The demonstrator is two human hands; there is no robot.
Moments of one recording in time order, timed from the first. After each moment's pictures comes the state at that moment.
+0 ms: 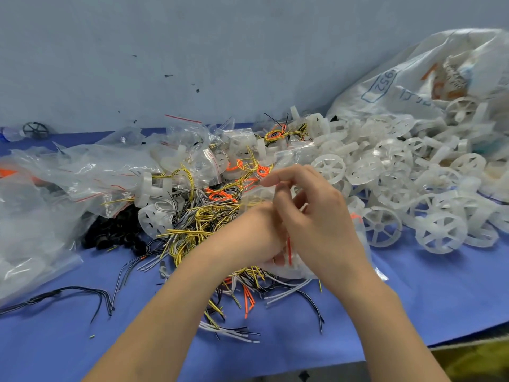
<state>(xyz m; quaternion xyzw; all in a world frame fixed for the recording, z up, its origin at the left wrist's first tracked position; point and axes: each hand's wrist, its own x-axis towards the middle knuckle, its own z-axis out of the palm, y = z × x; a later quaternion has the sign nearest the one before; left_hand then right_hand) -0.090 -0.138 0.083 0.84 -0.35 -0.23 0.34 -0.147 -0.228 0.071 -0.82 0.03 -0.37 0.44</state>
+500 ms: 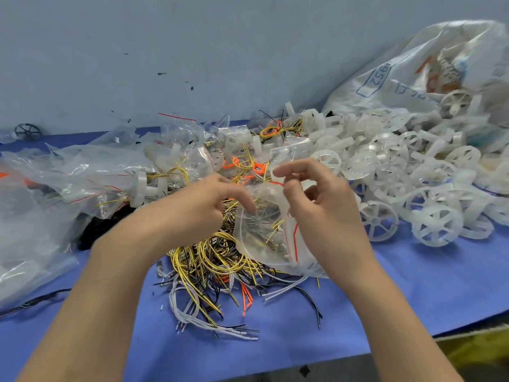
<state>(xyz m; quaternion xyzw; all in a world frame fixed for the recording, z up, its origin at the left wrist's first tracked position) -0.035 -0.085 0.102 0.88 -0.41 -0.11 0.20 -0.151 -0.239 0.071 -0.79 0.08 -0.37 0.49</state>
